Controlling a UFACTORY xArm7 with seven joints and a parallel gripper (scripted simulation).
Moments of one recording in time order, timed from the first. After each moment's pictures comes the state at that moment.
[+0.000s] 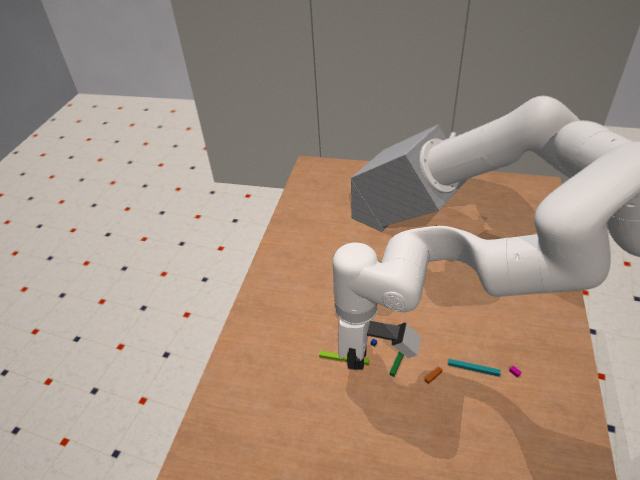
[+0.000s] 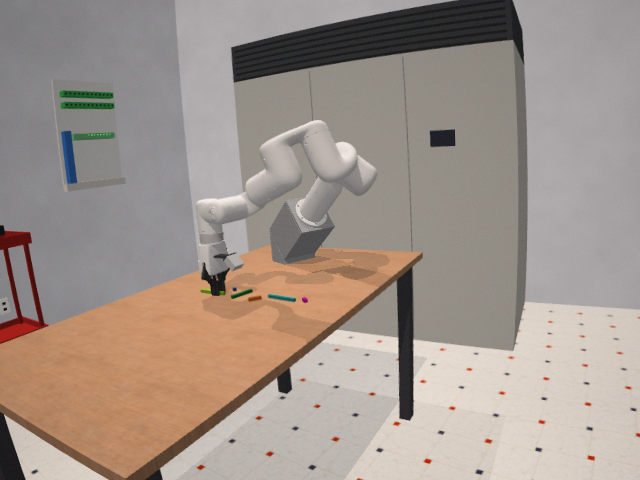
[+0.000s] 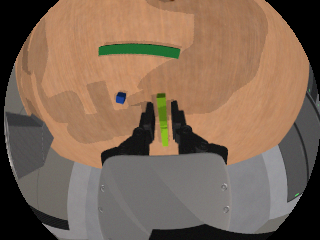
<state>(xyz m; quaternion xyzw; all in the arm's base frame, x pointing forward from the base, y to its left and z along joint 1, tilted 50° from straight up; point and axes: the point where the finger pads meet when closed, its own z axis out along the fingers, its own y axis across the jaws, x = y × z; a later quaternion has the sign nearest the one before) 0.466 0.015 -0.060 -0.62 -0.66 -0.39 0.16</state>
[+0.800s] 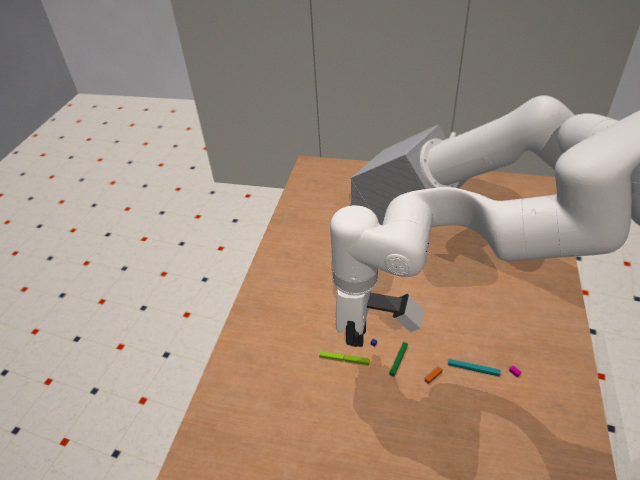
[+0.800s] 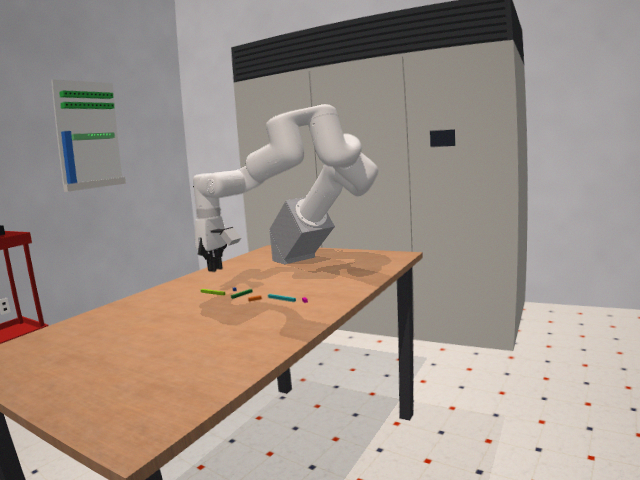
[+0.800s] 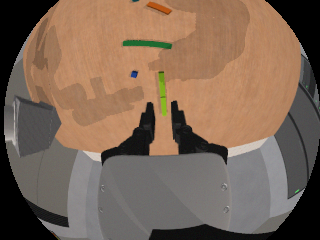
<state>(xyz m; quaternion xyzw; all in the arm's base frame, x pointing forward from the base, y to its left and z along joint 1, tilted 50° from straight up) 0.444 -0.042 -0.010 -0.62 -0.66 -0.39 0.16</state>
